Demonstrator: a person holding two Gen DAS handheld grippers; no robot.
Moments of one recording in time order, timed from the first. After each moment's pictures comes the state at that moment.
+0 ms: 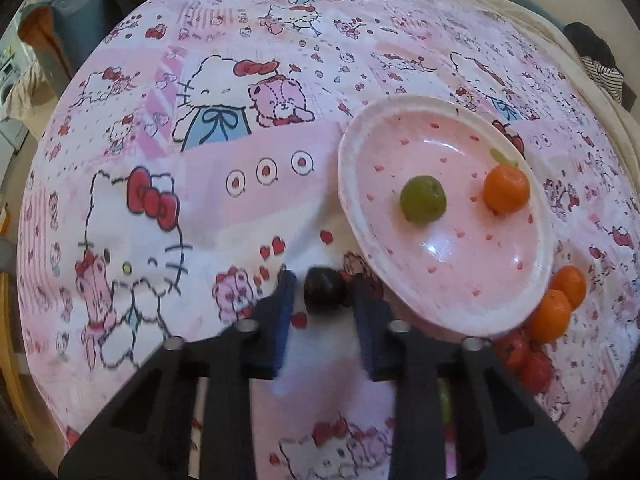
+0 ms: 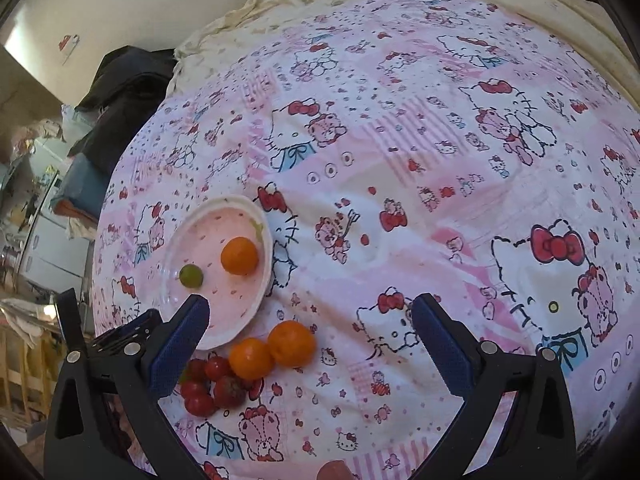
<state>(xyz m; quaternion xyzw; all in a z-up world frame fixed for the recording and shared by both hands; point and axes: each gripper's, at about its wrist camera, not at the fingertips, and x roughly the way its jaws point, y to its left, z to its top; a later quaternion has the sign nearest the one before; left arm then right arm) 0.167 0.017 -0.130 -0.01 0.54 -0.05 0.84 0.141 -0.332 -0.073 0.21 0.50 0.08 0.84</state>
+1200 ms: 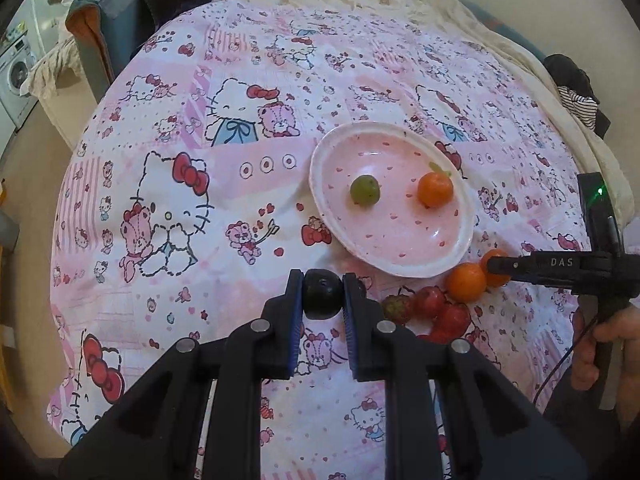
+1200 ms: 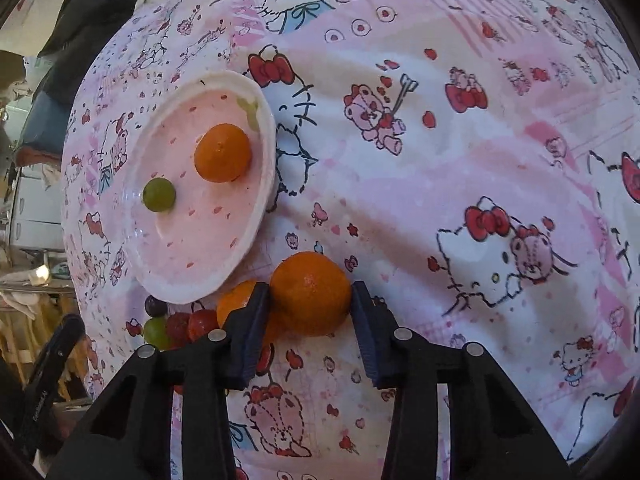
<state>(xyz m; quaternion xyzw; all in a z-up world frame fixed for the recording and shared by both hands) 0.099 0.014 -0.059 -0.06 0.52 -0.06 0.85 0.164 -0.270 -0.149 0.19 0.65 0.10 0.73</state>
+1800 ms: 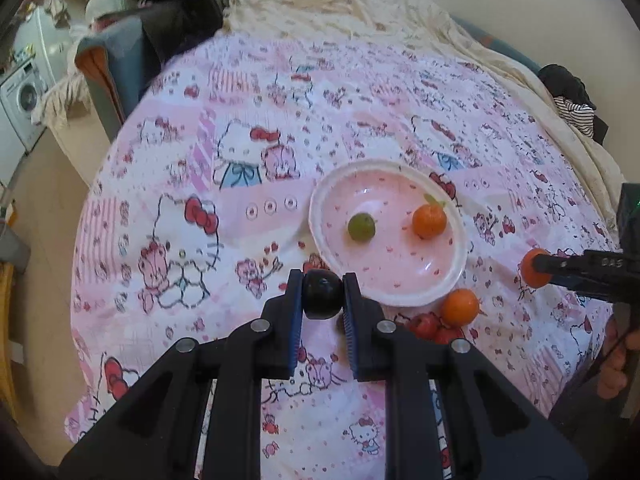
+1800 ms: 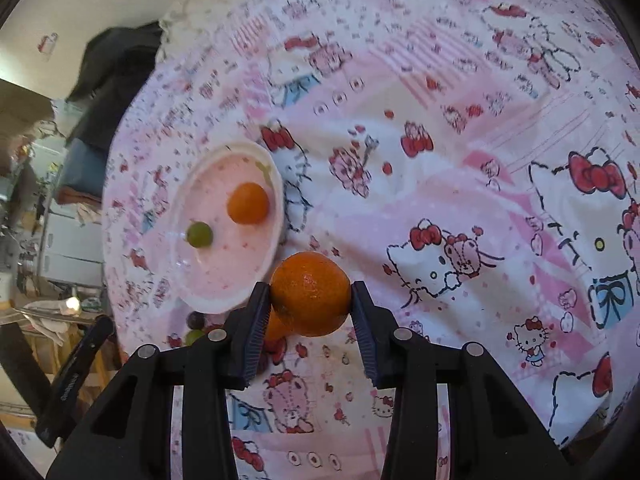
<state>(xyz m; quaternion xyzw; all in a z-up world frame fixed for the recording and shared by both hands) 0.097 0.005 -0.032 -0.03 0.46 -0.04 0.88 0.141 -0.315 -0.096 0.26 0.57 0.11 0.77</state>
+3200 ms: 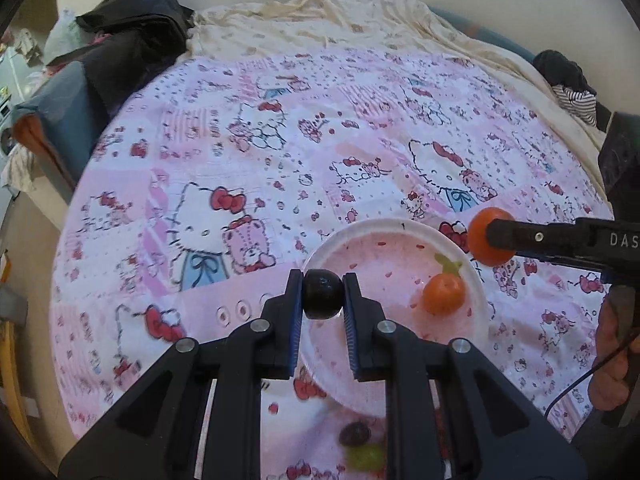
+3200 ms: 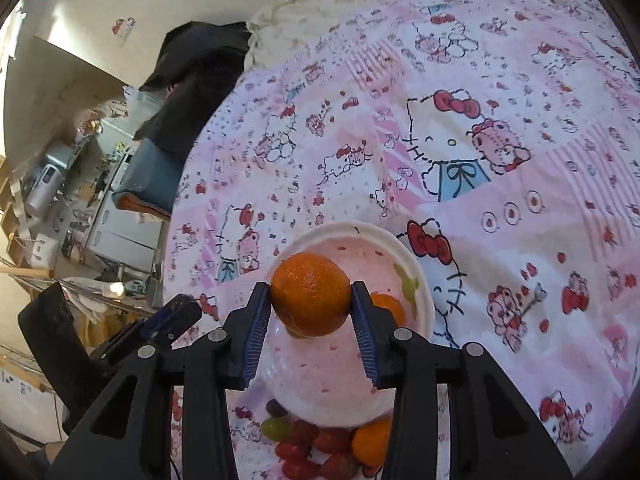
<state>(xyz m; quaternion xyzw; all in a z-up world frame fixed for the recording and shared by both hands) 0.207 -0.017 -0.049 0.01 0.46 -0.08 0.89 0.246 -0.240 -0.078 0.25 0.51 0.24 0.79</state>
